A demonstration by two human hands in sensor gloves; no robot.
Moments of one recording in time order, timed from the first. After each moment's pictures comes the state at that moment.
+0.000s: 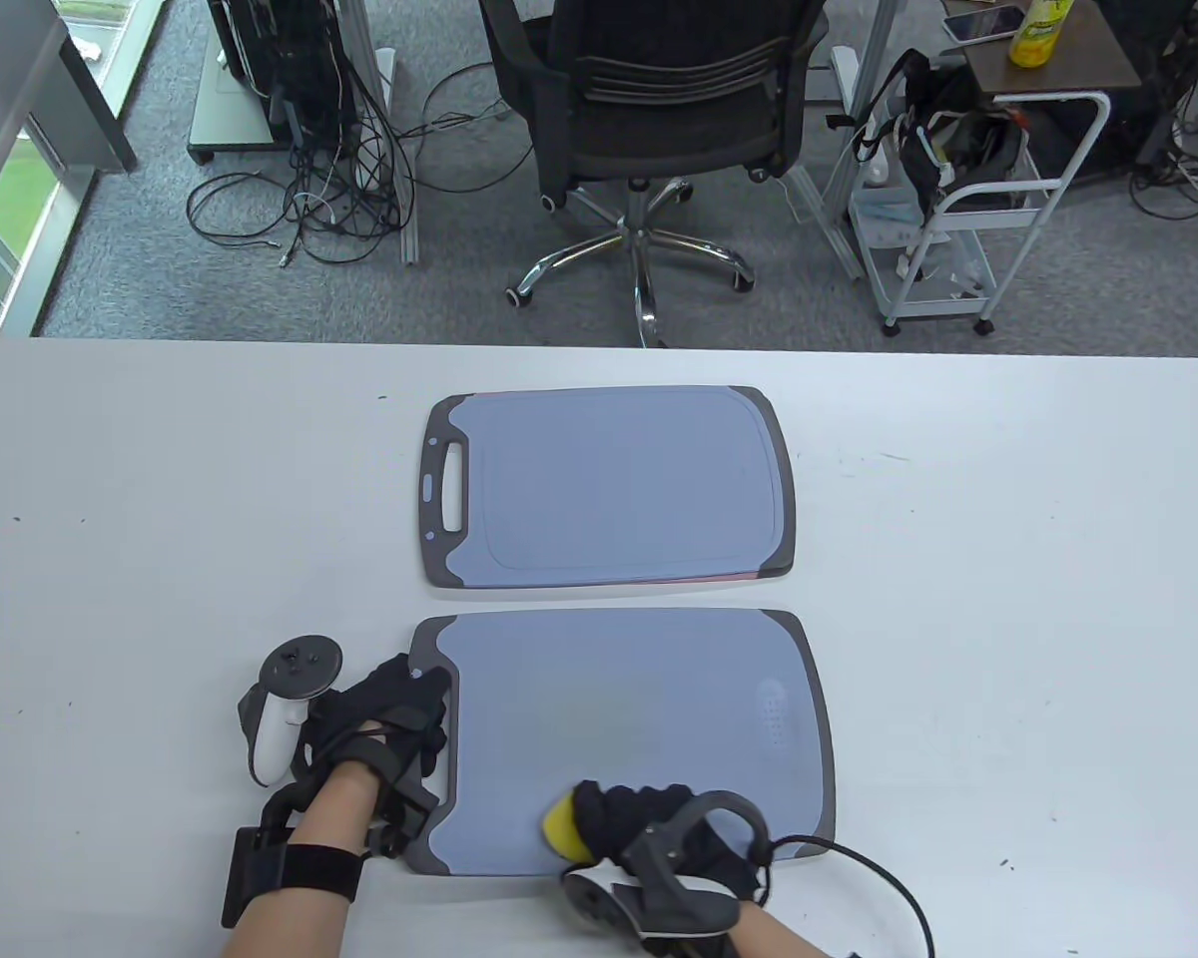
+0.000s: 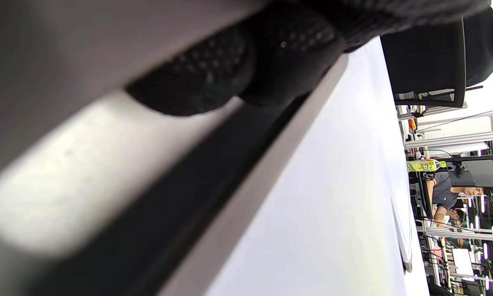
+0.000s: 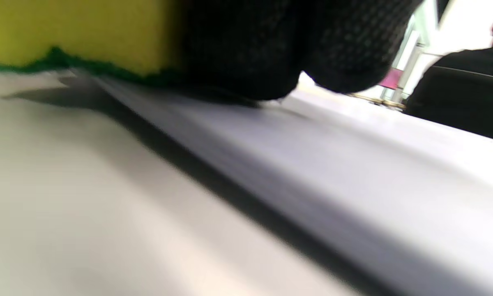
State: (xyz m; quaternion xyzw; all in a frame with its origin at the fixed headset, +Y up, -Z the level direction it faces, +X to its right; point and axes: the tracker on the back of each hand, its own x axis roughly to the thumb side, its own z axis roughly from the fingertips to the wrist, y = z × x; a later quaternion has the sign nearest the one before) left_hand -0.257 -0.825 -0.221 -0.26 0.13 0.53 0.80; right_hand 0.072 -0.781 -0.114 -0.32 0.01 -0.94 0.08
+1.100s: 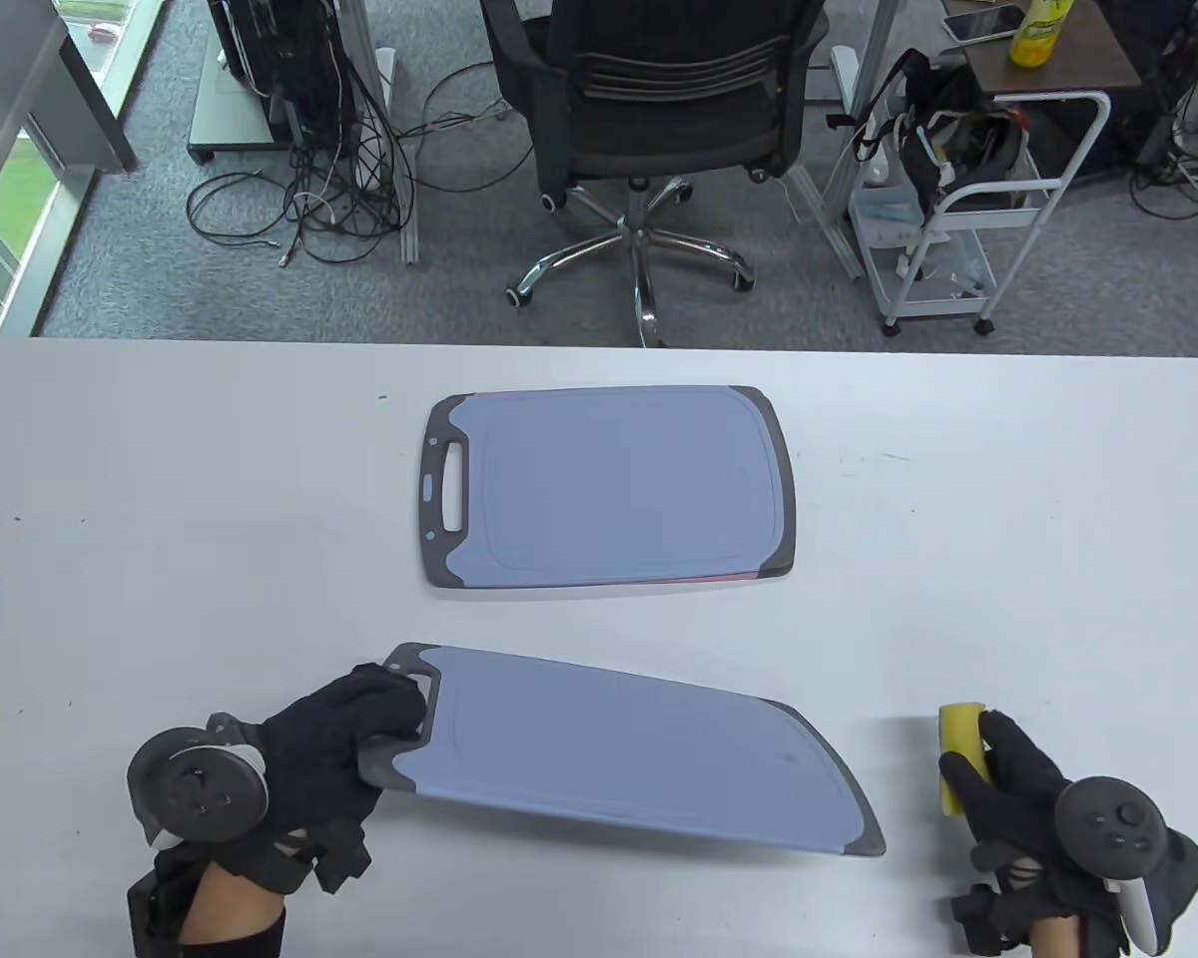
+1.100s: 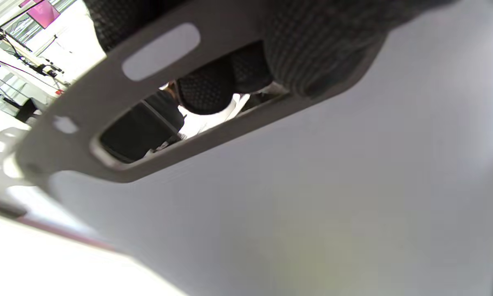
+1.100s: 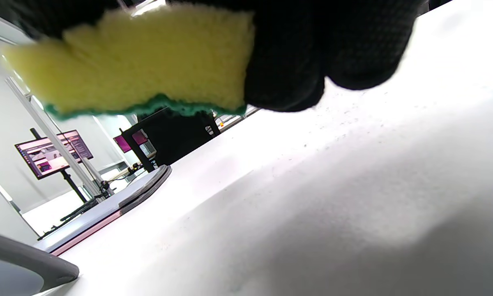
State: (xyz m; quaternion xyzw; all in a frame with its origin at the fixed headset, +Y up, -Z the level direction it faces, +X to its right) left_hand -0.256 -0.675 -0.152 0.11 -0.29 0.34 0.89; right_hand 0.360 -0.757 -0.131 0.12 0.06 -0.94 -0.30
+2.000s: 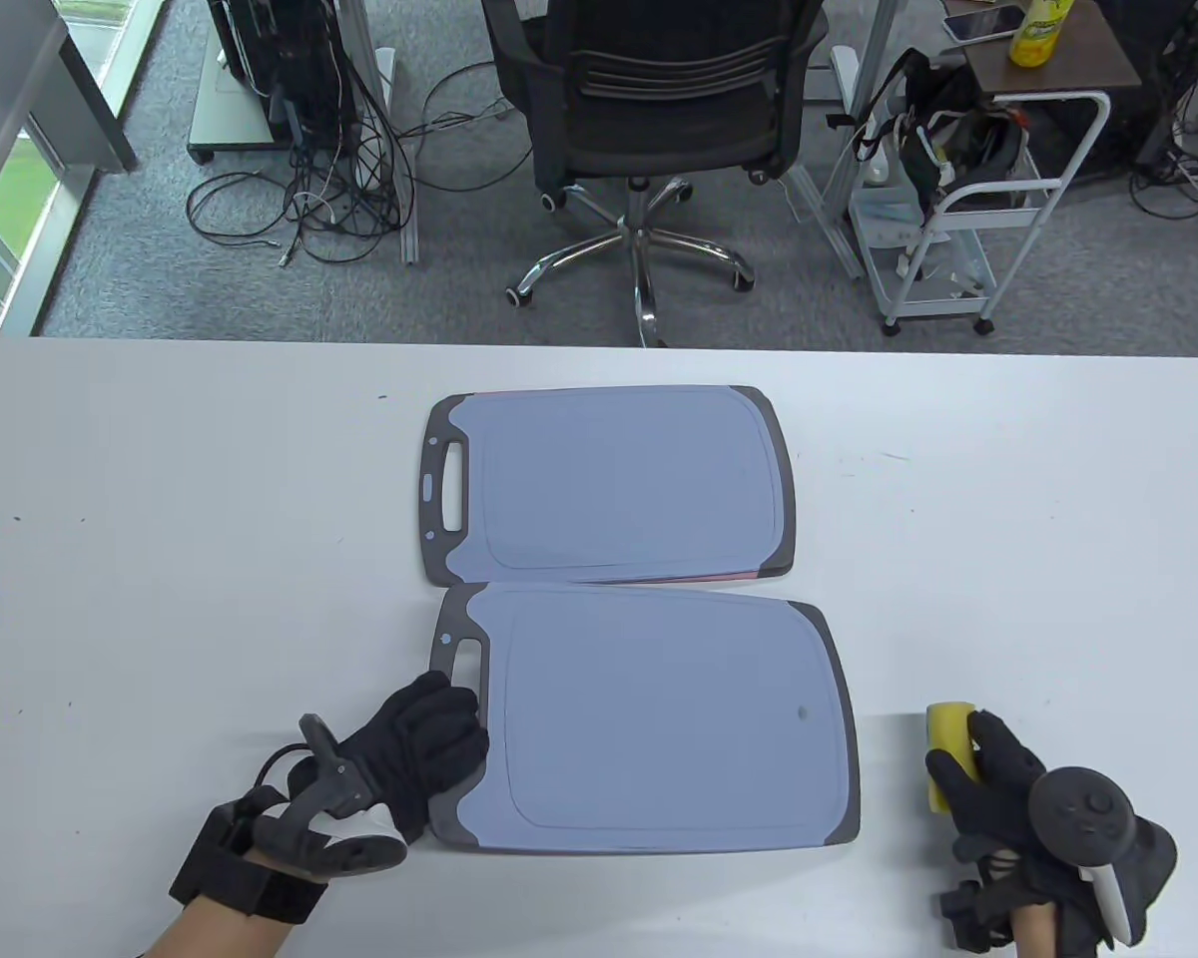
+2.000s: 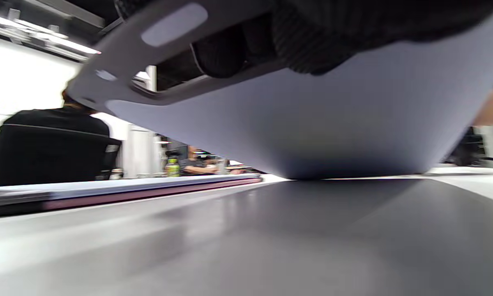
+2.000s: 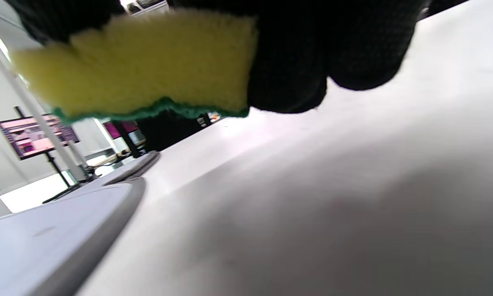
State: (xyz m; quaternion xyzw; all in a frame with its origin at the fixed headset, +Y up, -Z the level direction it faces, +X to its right) left_hand -0.201 -0.762 -0.152 0.19 -0.47 0.04 0.86; right_hand 0.329 -0.749 -0.149 0.11 0.05 -0.96 -0.25
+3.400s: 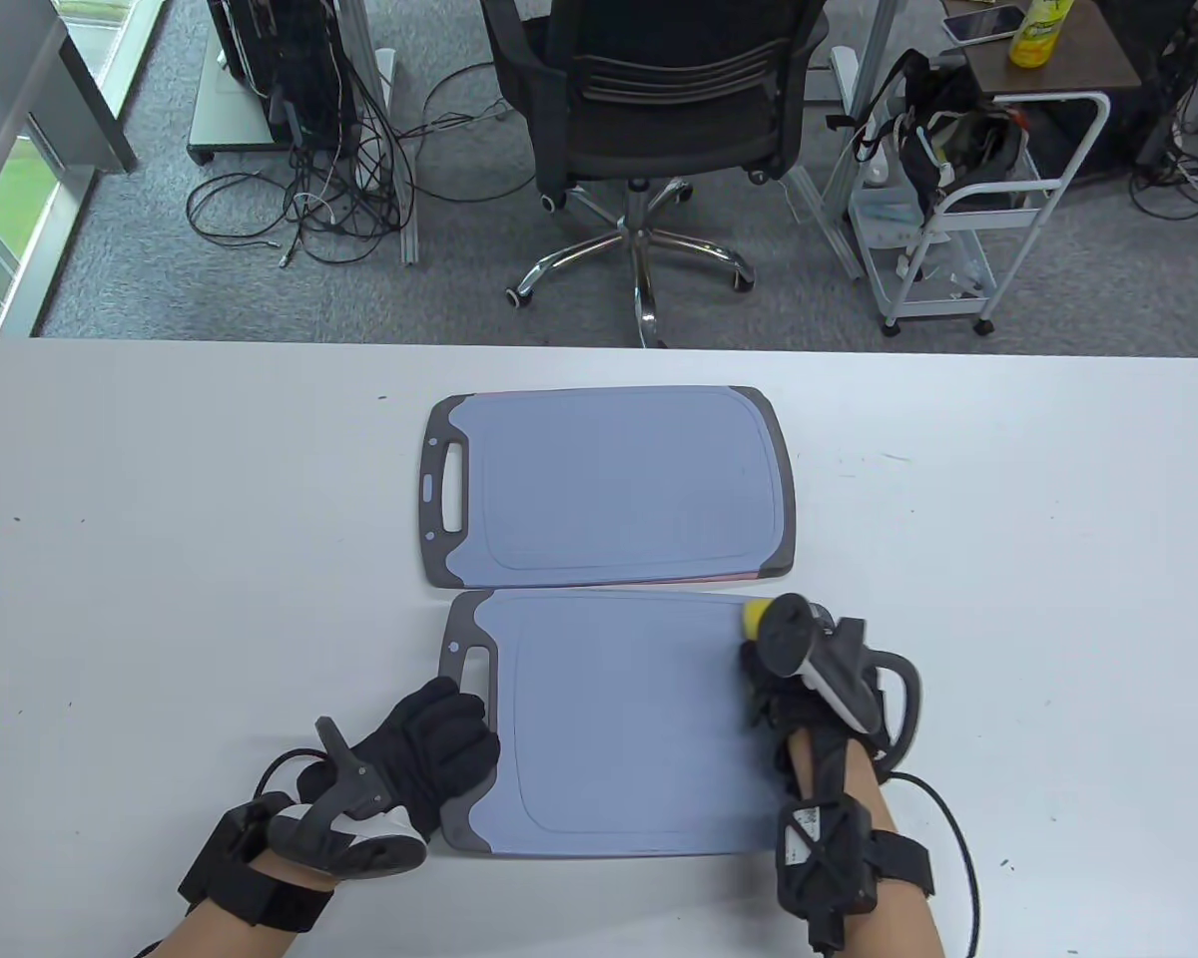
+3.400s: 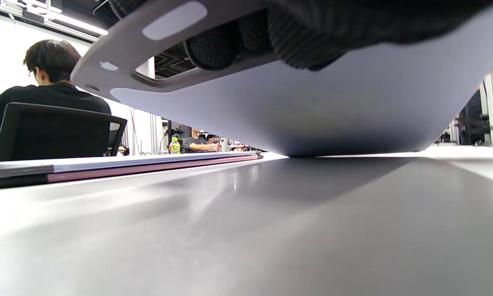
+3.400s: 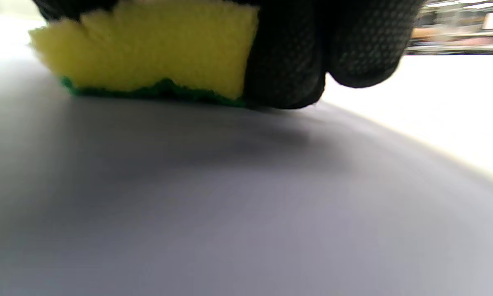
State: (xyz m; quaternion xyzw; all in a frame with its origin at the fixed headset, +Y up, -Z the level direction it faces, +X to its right) left_hand -0.196 -0.763 -0.152 0.16 -0.45 0.04 0.88; right_hand 0.130 -0.747 -0.259 -0.01 -0.07 -1.00 -0.07
